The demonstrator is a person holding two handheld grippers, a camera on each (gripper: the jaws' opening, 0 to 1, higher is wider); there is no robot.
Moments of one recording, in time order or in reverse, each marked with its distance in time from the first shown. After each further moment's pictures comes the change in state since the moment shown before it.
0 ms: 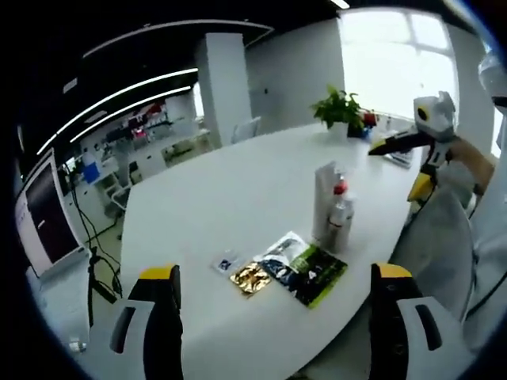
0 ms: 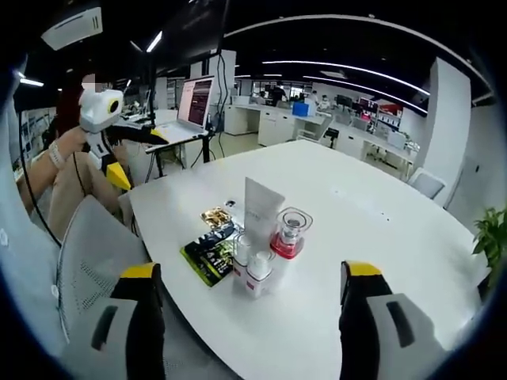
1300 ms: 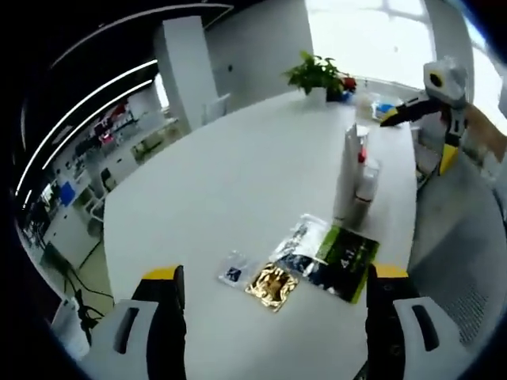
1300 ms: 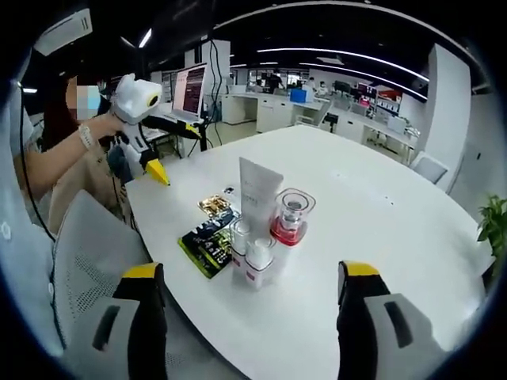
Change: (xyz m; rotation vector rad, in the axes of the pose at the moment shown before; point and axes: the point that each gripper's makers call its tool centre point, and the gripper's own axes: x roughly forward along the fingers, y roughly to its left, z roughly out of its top) left arm 0.089 0.045 -0.013 0.177 0.178 -0.134; right arm 0.014 -0.001 -0.020 0.043 0.070 0.010
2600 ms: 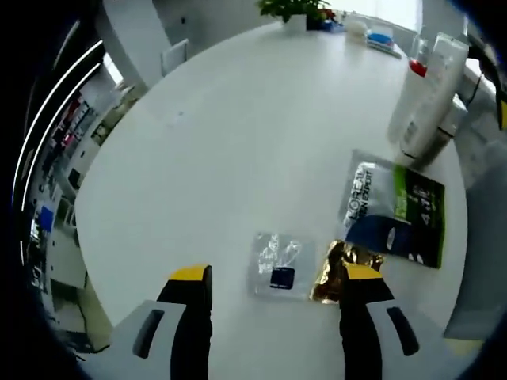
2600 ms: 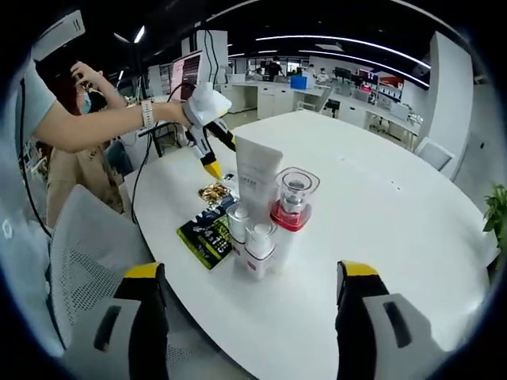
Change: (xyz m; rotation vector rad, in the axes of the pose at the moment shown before) left arm 0.117 0.065 -0.044 0.180 0.343 -0.118; right arm 0.011 0.001 -0.014 0.034 0.062 0.028
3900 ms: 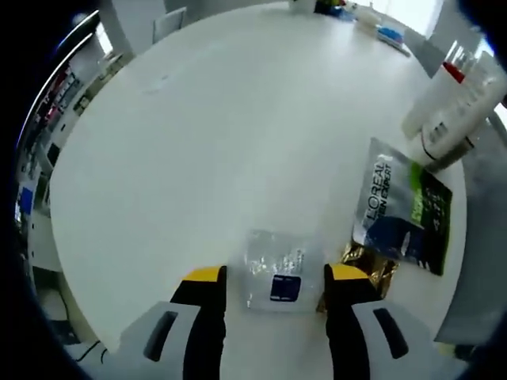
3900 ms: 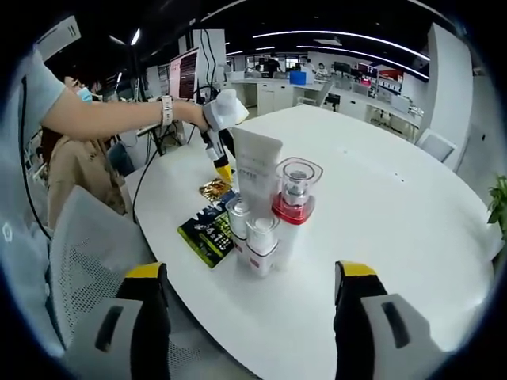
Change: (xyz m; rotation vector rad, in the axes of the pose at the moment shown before) left arm 0.033 0.000 -0.014 -0.080 0.128 -0.134; right arm 0.004 0.006 -0.006 0.030 0.013 0.016
